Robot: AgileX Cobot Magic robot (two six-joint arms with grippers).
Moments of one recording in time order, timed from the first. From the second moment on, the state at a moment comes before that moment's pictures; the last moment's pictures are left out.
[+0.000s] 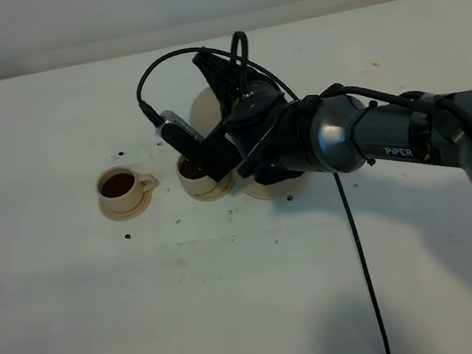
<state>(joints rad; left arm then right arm) -0.02 0.07 -0.51 -0.01 1.04 -0.04 0.78 2.18 -1.51 -1.35 0.63 -0.44</state>
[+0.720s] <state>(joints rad) -0.02 0.07 -0.51 -0.01 1.04 -0.04 0.80 1.96 -1.51 -0.63 0.87 -0.43</state>
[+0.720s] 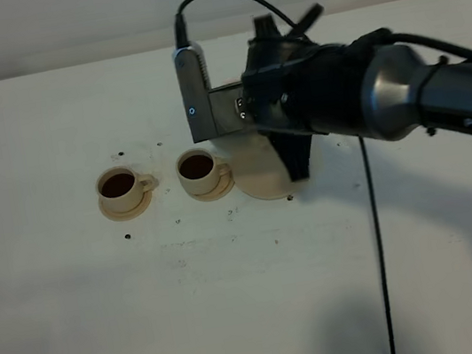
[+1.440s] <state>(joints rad) -0.02 0.07 -0.51 -0.01 1.04 -0.04 0.85 2.03 -1.51 -0.02 0.80 -0.34</state>
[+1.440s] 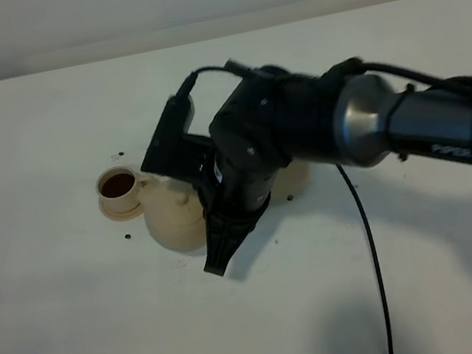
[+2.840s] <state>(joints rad) -0.02 0.07 -0.51 -0.01 1.04 -0.04 0.64 2.08 -1.51 -0.12 0.79 -0.04</state>
